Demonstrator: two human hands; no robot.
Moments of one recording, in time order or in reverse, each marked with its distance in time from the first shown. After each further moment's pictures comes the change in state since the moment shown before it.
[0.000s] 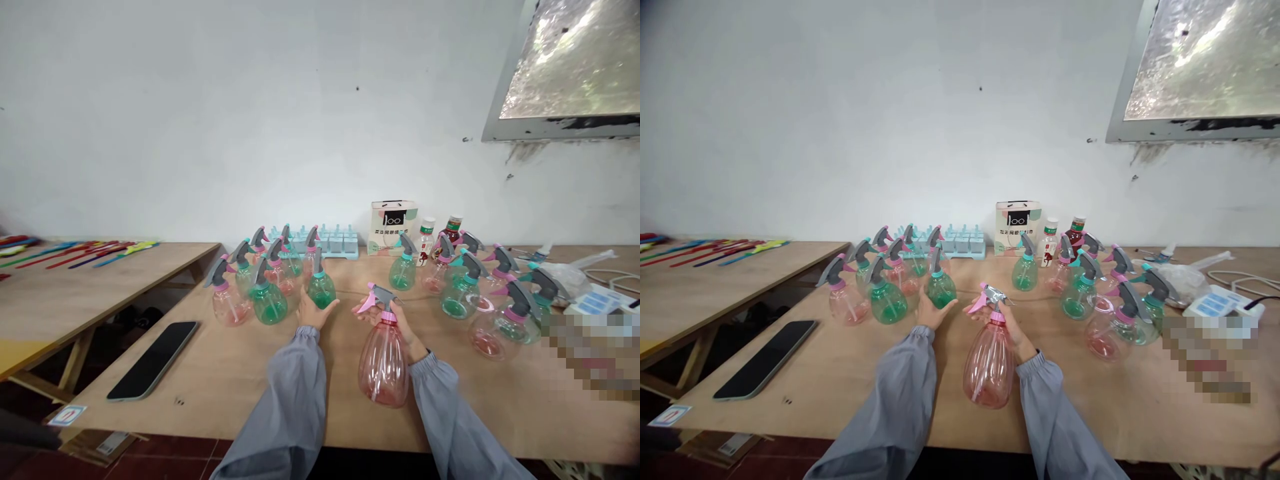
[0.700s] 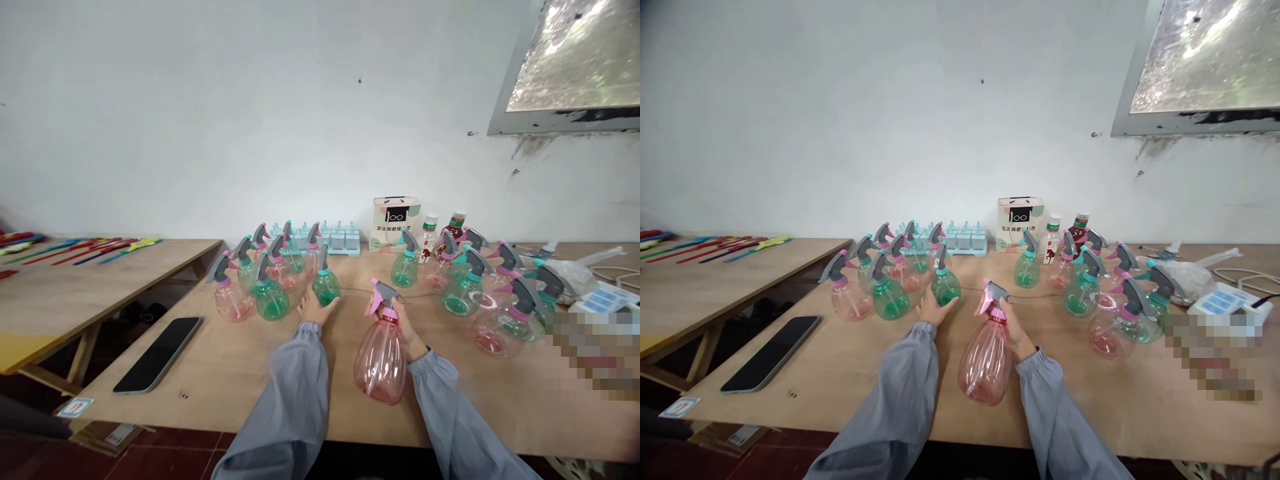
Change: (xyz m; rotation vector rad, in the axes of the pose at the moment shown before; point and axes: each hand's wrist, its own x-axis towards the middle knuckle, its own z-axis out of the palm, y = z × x) left_hand -0.001 0.006 0.001 0.111 -0.101 -0.029; right_hand 0.001 0.009 -0.003 -0.026 0.099 -0.062
